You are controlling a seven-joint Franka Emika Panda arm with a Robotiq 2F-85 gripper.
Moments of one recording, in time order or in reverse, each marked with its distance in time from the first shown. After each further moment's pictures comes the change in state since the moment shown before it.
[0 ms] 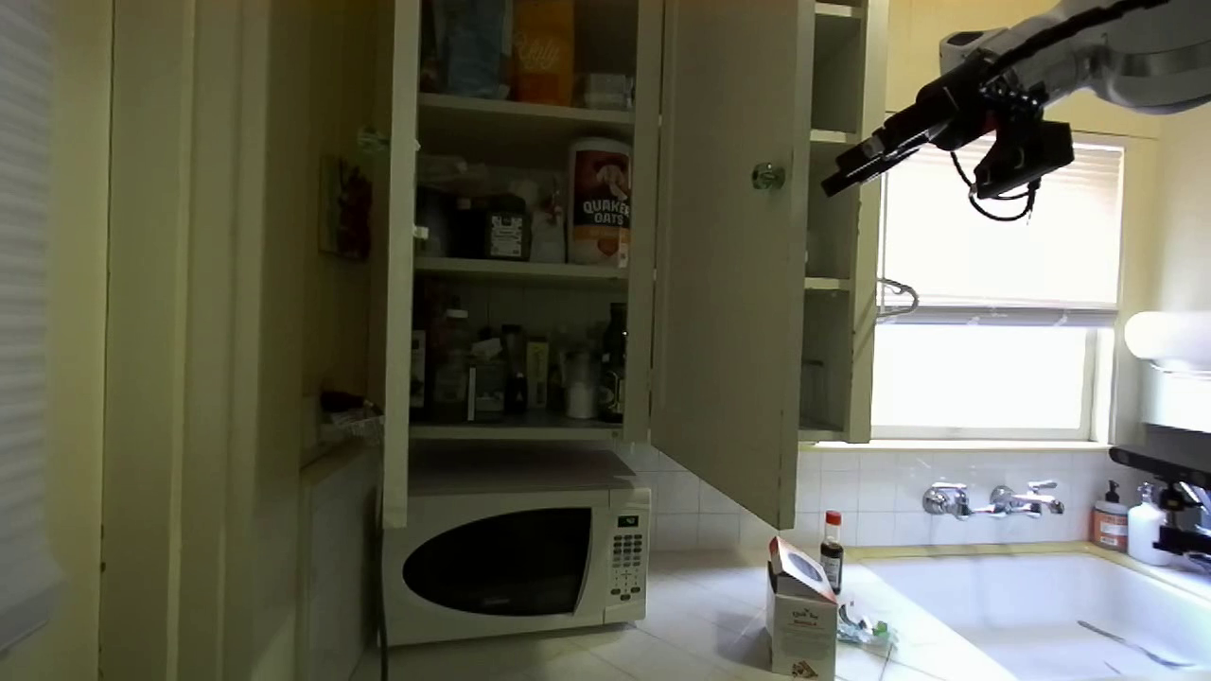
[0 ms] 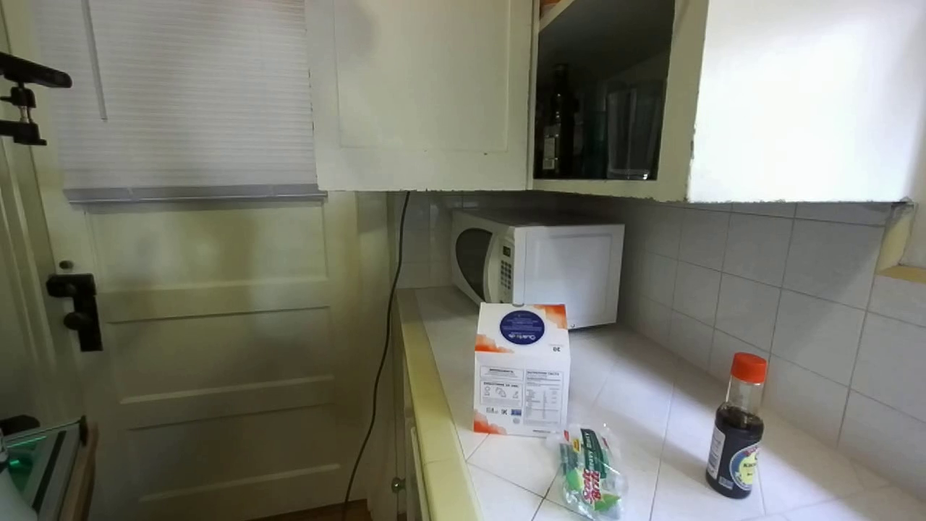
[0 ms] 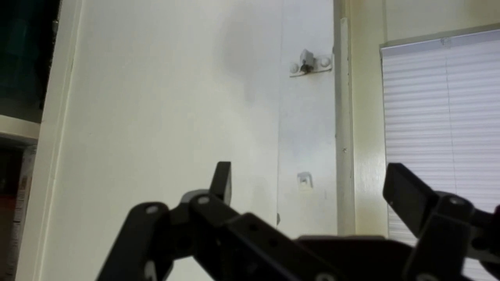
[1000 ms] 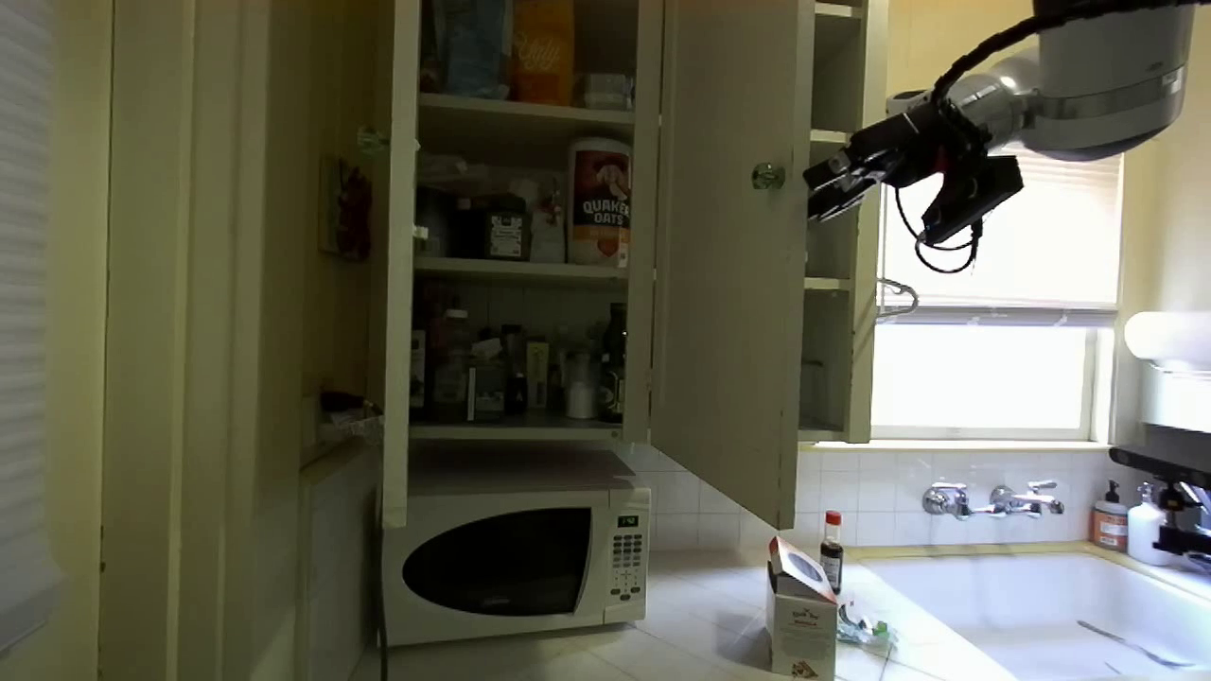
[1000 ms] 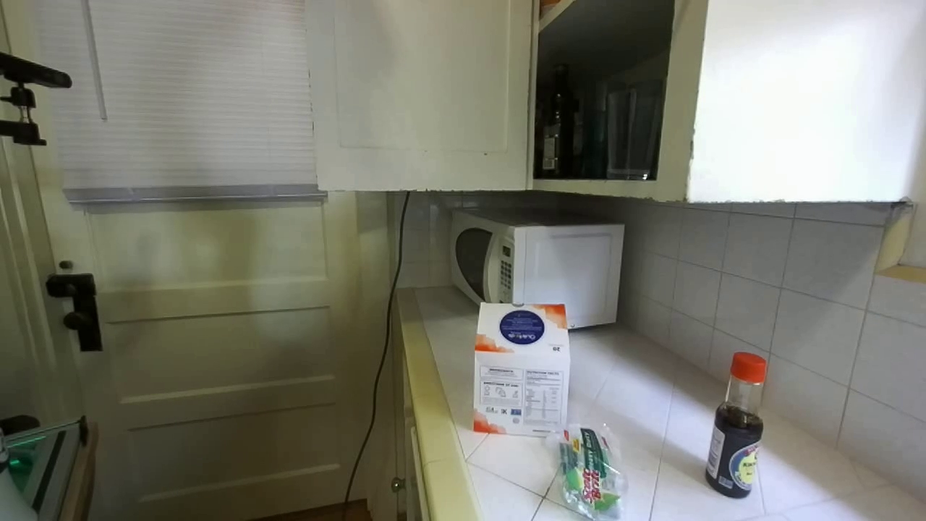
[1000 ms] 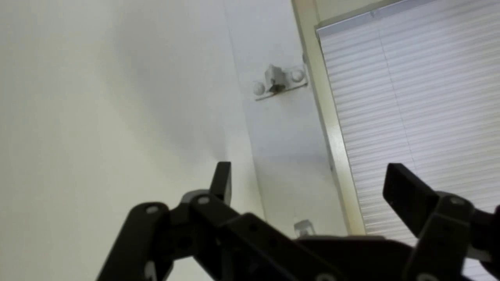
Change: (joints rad) arm 0.074 0.093 -0.068 0.002 0.172 -0.100 0.027
